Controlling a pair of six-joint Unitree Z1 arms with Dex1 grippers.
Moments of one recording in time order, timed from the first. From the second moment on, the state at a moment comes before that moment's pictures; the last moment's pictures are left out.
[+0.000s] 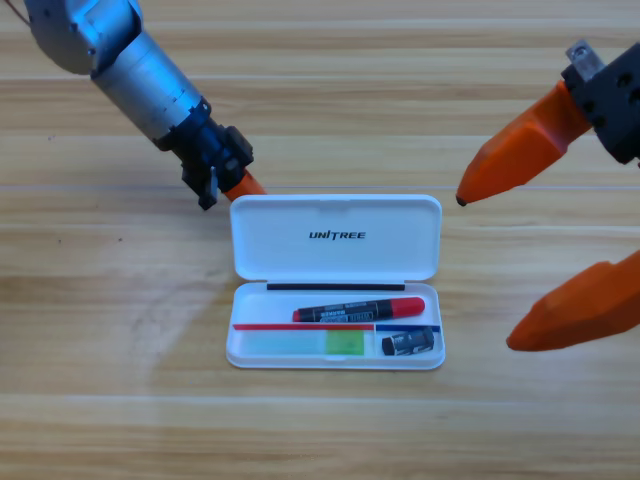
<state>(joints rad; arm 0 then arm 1) -0.36 2.30 -1.75 0.86 -0.59 0.91 0.92 1.50 -1.48 0.92 0.48 -0.60</state>
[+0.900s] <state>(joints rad) -0.43 2.21 -1.65 0.91 -0.66 0.92 0.92 1.46 -1.47 0.91 0.48 -0.57</state>
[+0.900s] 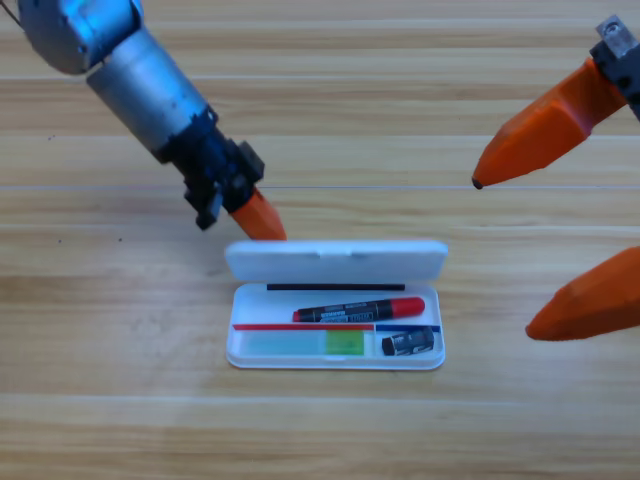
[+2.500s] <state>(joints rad) -0.59 1.41 -1.48 1.01 -0.41 0.67 0.92 1.46 -1.47 0.91 0.51 -0.57</state>
